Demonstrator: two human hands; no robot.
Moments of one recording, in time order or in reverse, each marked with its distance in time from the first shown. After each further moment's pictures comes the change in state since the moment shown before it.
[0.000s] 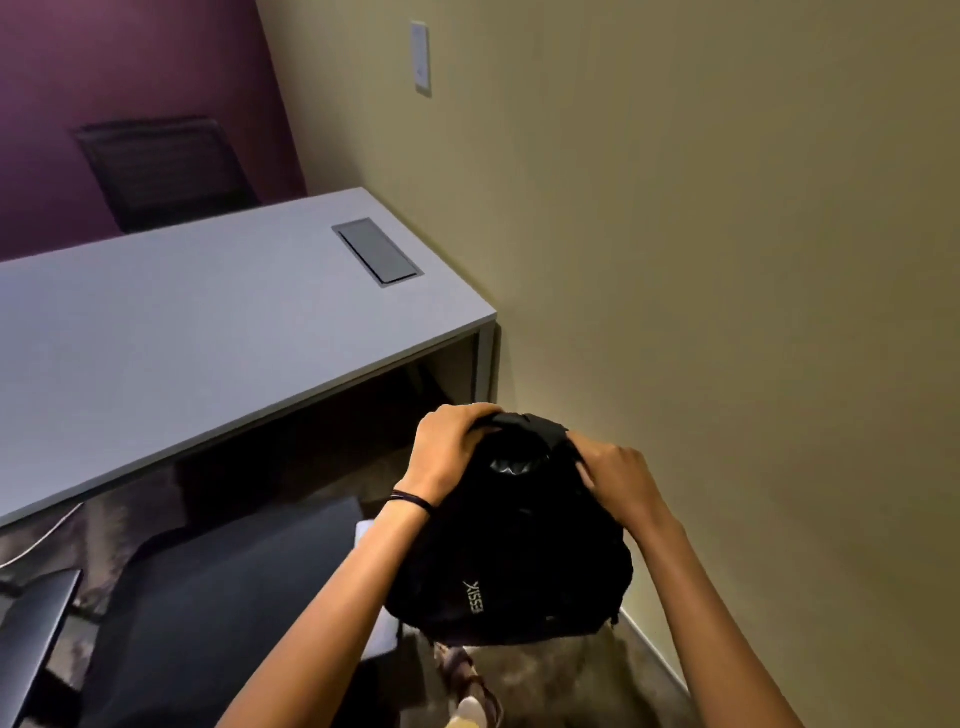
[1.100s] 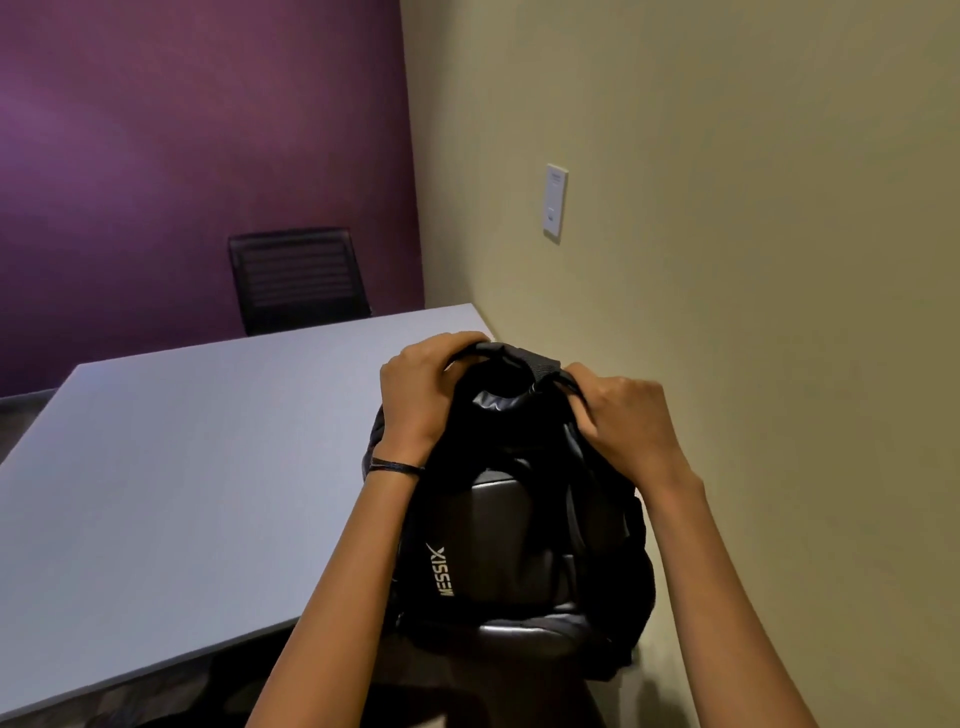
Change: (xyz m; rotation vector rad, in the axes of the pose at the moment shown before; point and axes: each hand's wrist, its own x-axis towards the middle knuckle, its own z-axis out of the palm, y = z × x) left_hand 0.363 -0.129 -0.161 0.250 0.685 0.009; right_hand 0.453 -0.051 -0.091 -0.095 0.393 -0.388
